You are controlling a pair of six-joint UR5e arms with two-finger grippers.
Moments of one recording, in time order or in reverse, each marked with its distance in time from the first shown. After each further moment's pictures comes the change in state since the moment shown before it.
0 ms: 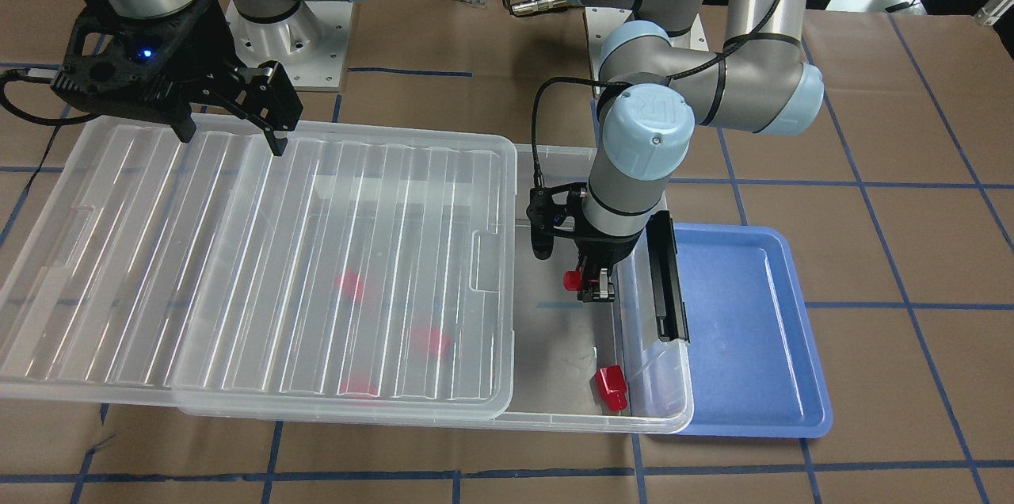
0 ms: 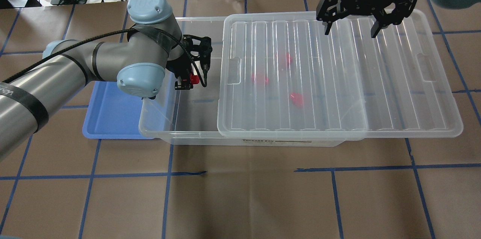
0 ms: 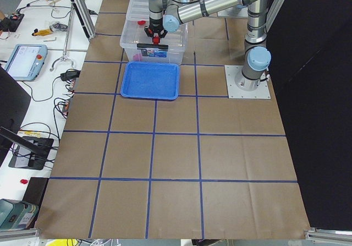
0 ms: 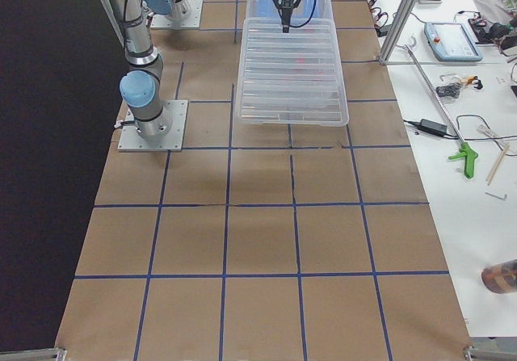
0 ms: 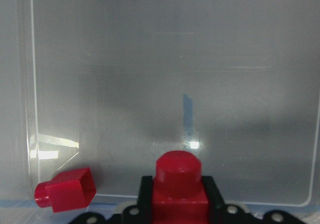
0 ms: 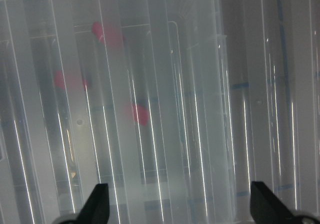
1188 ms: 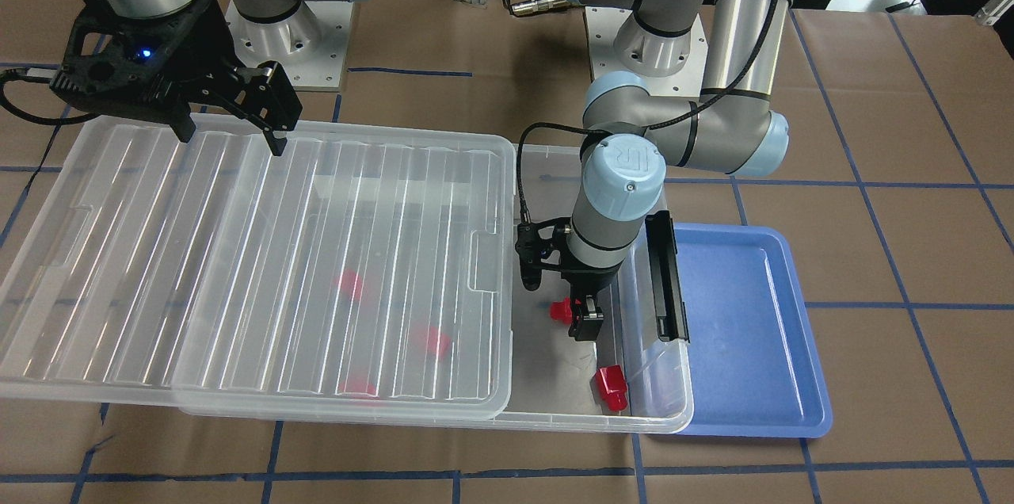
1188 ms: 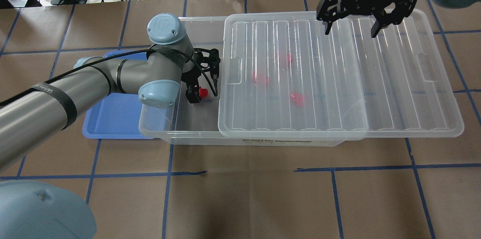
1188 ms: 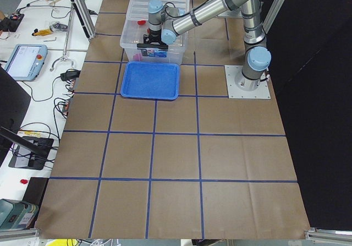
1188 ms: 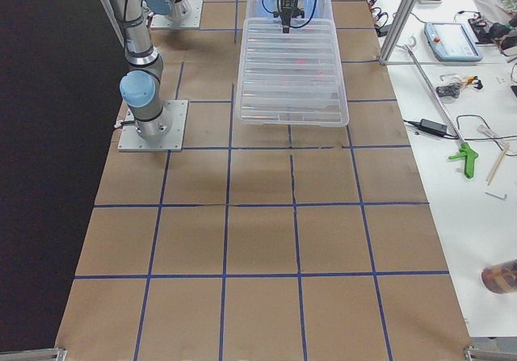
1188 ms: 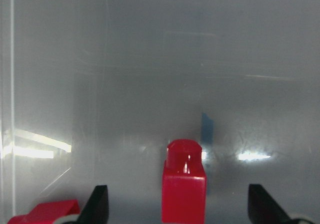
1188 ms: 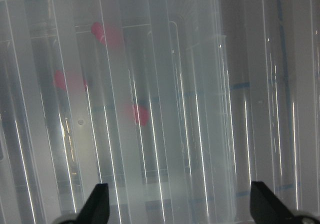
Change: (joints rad) left arm -0.010 -0.050 -0.019 0.090 -0.006 -0.056; right arm -0.001 0.001 0.000 0.000 0.000 0.000
